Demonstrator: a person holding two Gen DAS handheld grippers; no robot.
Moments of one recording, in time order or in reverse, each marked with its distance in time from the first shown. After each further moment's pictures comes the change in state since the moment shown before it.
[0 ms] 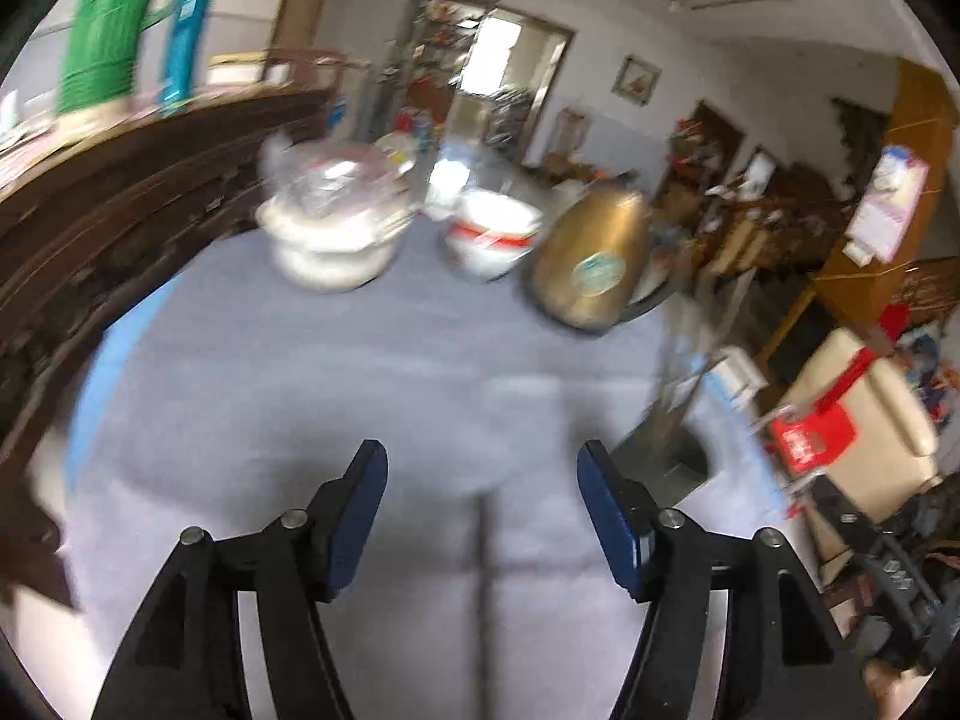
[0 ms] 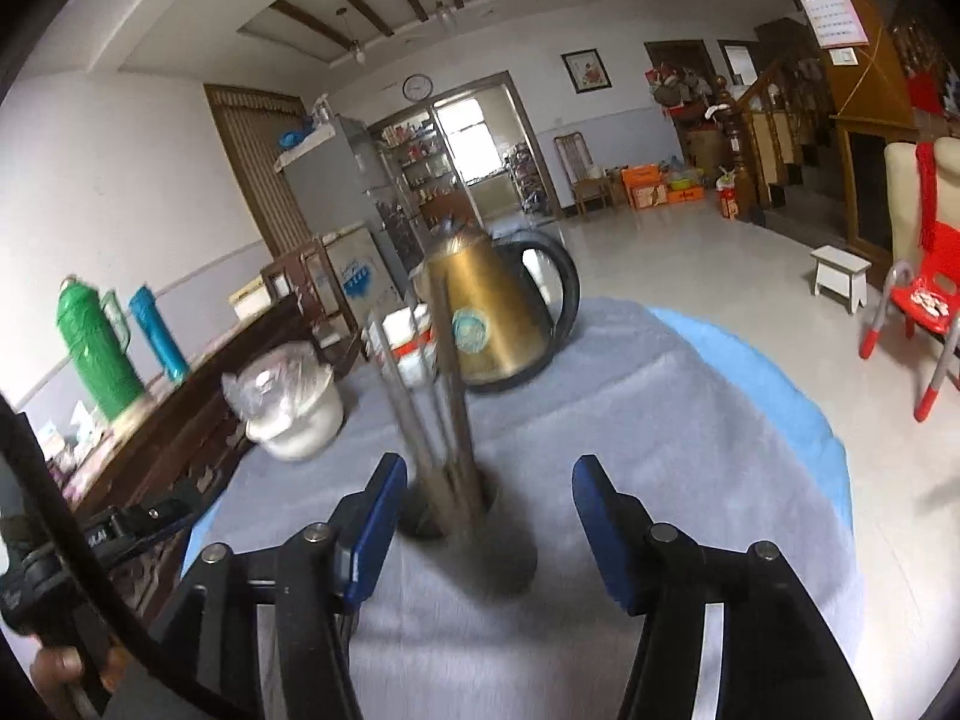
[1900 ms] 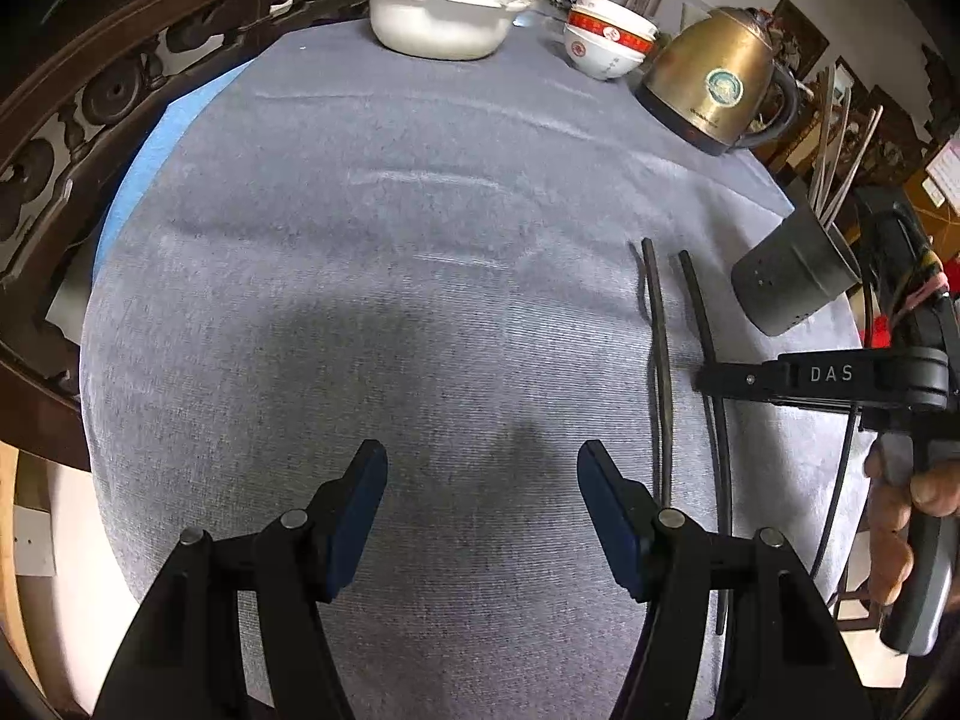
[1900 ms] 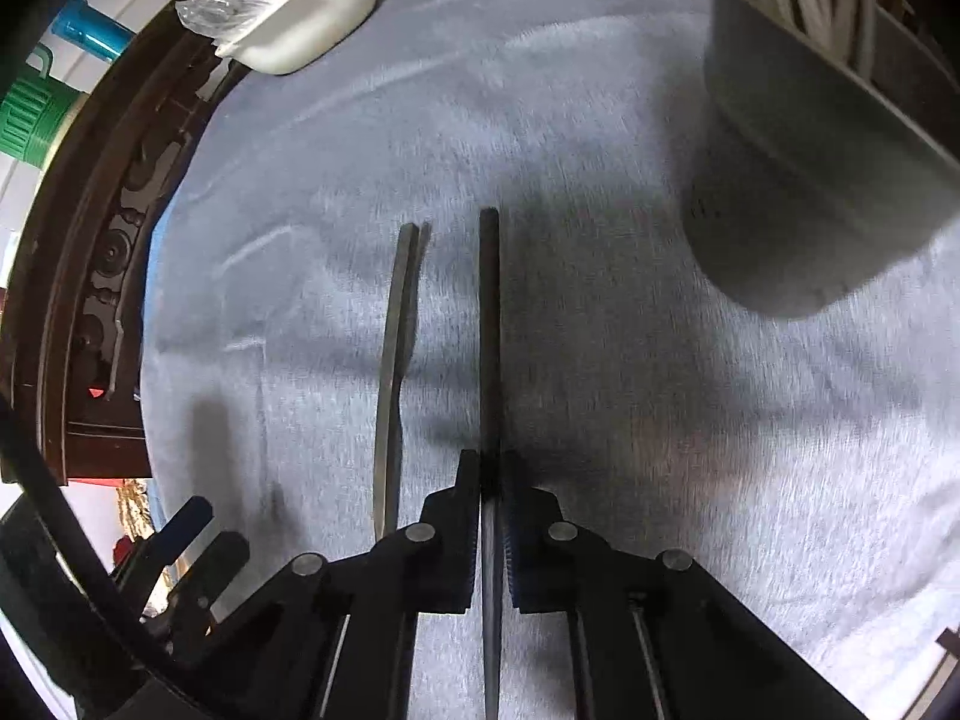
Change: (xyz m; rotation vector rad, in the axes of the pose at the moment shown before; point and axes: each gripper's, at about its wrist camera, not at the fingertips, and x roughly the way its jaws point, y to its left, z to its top) left arm 0.043 0.055 -0.083 -0.053 0.383 0.099; right arm 0.188 0.097 -0.087 -0.103 0.901 0.040
